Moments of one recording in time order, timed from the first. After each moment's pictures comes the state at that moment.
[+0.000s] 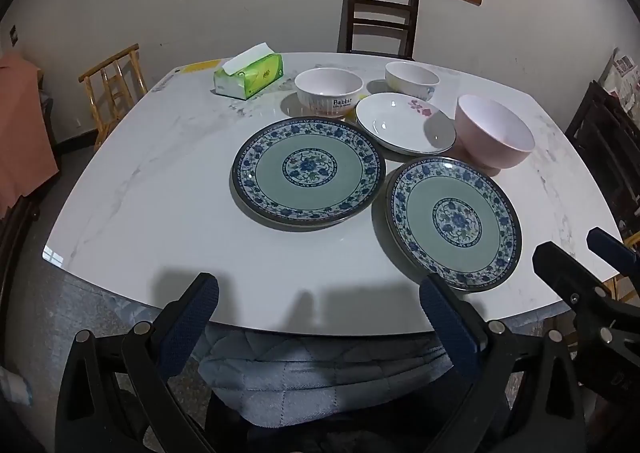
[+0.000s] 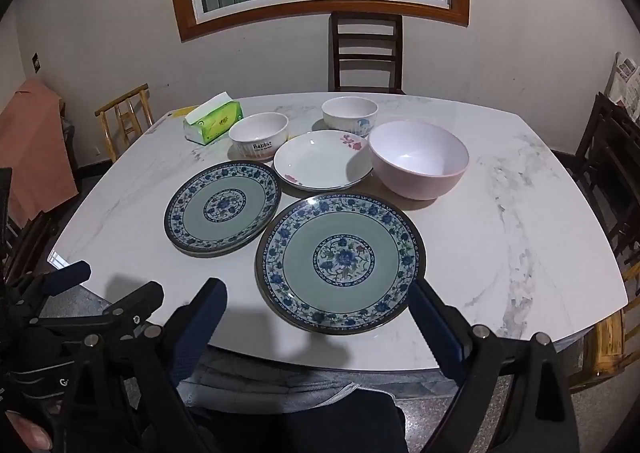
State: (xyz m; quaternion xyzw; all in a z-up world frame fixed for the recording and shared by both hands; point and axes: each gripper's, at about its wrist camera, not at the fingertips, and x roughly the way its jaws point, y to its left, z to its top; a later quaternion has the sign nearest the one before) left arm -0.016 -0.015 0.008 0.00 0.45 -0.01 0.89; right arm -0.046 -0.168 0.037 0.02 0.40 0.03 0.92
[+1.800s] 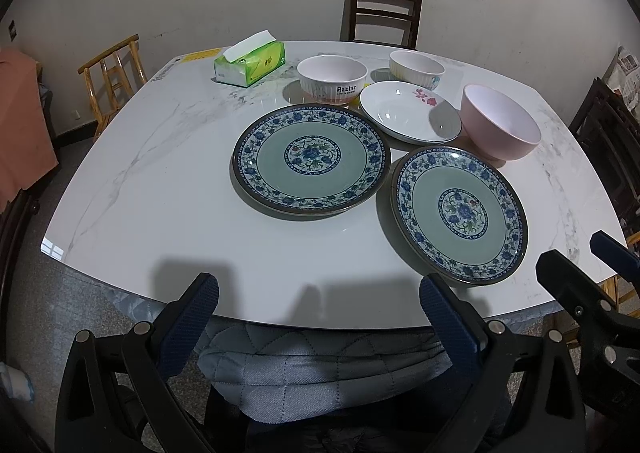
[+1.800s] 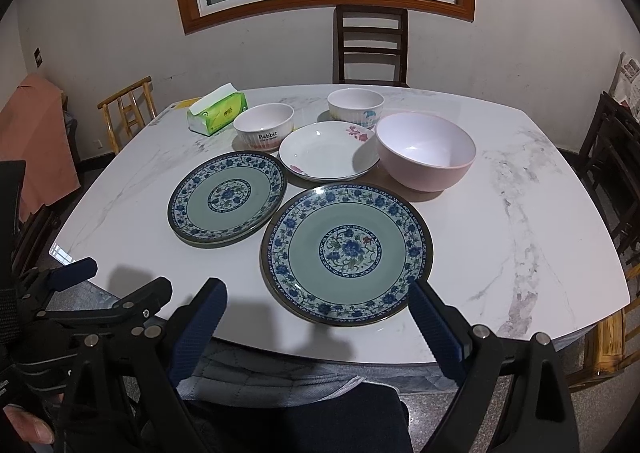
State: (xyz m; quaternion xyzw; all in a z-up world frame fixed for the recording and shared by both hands) left arm -0.015 -0.012 -0.001 -0.01 0.47 0.00 0.88; right arm -0.047 -0.162 0.031 0.02 0.41 0.04 0.91
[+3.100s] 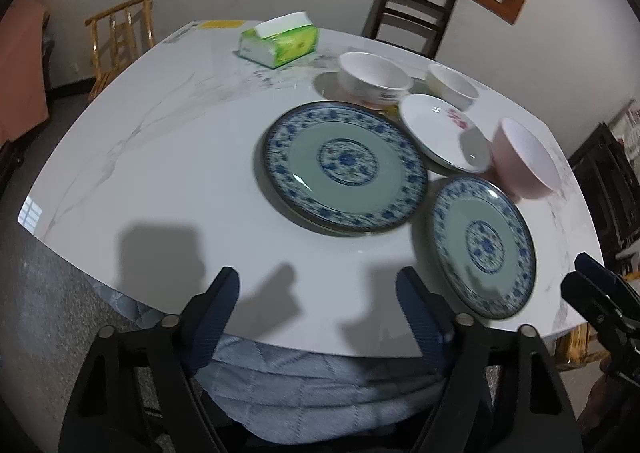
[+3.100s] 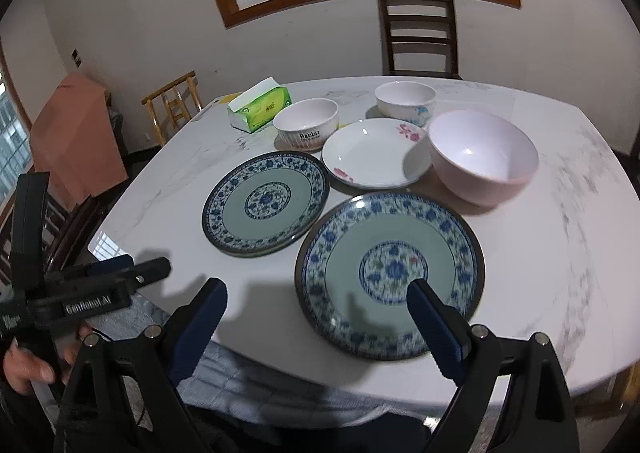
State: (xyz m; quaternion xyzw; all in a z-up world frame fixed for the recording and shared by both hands) left arm 0.022 0.056 -0.014 -0.10 0.49 0.00 0.87; right arm 0.002 -0.168 0.019 0.05 0.42 0.15 0.89
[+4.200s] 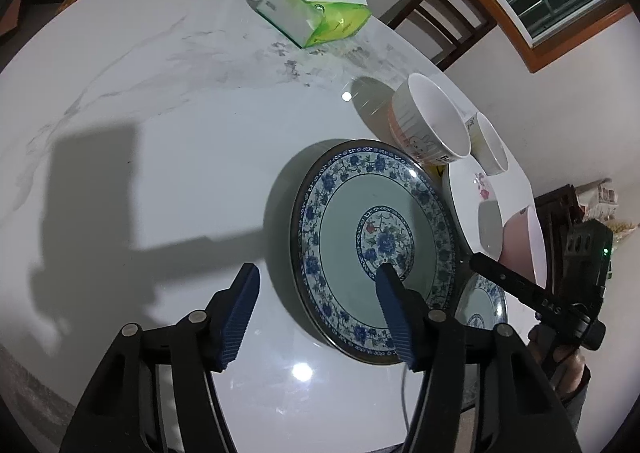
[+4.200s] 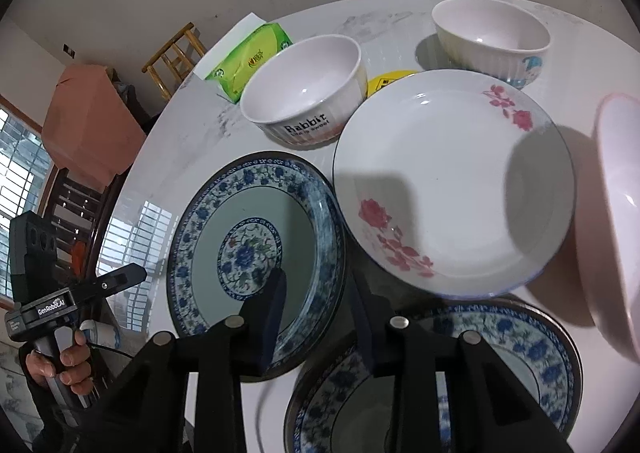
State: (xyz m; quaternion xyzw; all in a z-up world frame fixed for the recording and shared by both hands) left arm 0.149 0.147 -0.065 -0.25 0.54 -0.07 0.80; right arm 0.206 -0.133 -0.064 0.10 0.56 0.22 0.80
